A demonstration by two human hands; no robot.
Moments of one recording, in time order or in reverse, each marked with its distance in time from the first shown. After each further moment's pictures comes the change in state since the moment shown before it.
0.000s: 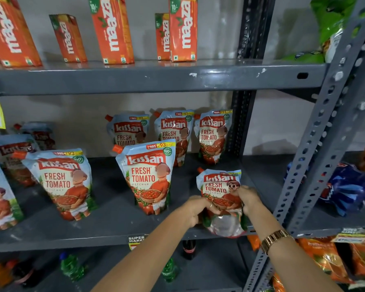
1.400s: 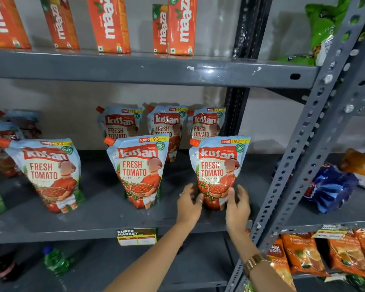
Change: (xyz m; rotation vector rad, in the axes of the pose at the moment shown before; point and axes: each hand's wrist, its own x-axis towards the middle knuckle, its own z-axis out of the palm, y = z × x) left_hand 0.012 -0.040 0.012 0.268 0.430 0.569; right_hand -0.023 0.063 -0.002 -0.090 0.235 -0.623
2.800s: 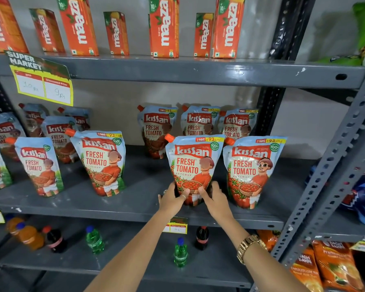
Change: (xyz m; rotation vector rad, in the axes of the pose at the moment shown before) left_hand -0.001 -0.024 -0.122 0.273 0.053 -0.211; right_hand -0.043 -0.015 0.087 -0.269 -0.650 -0.196
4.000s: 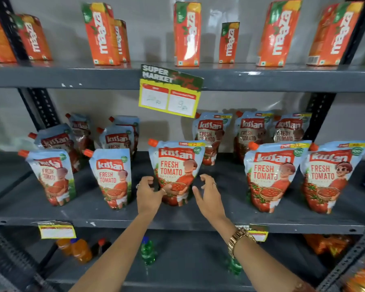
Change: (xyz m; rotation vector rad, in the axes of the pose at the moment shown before) left_hand 0.047 -0.108 -0.249 -0.151 0.344 0.094; right_hand 0.010 -0.140 0.205 -0.119 0.107 -0.143
